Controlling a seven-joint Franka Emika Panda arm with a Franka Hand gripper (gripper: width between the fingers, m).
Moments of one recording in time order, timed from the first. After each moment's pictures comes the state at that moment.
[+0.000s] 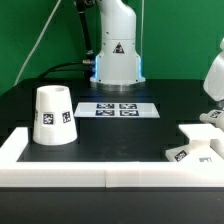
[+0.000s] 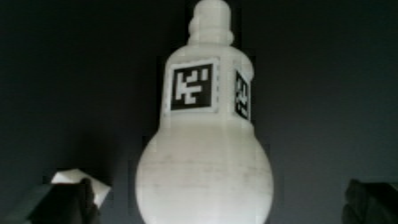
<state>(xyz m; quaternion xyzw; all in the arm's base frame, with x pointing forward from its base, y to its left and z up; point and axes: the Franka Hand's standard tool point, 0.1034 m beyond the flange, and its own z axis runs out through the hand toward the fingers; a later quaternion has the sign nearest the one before) 0.488 0.204 0.064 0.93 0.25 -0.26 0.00</state>
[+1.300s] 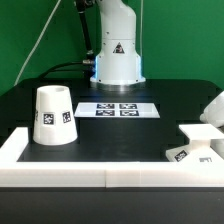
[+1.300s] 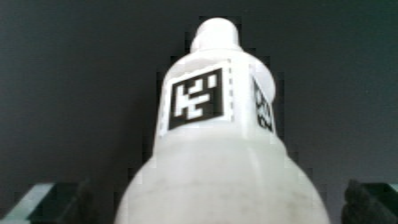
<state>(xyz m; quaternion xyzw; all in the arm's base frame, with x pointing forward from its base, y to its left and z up) 0.478 0.204 0.025 0.89 0.23 -0.38 0.04</state>
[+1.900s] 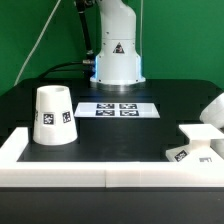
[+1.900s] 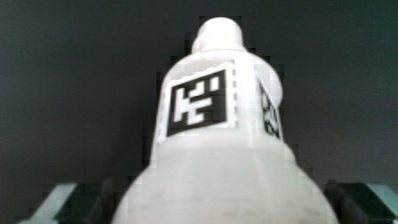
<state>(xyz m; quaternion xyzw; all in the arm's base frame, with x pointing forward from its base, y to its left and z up) 0.475 0.201 0.020 0.89 0.23 -0.39 0.04</state>
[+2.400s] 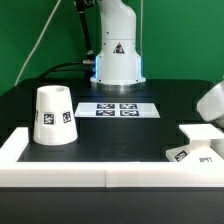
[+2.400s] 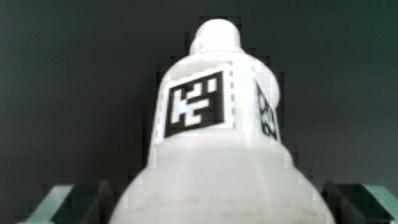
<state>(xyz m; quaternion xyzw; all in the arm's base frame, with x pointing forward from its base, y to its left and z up) 0.480 0.184 0.054 0.88 0.23 -0.40 0.03</state>
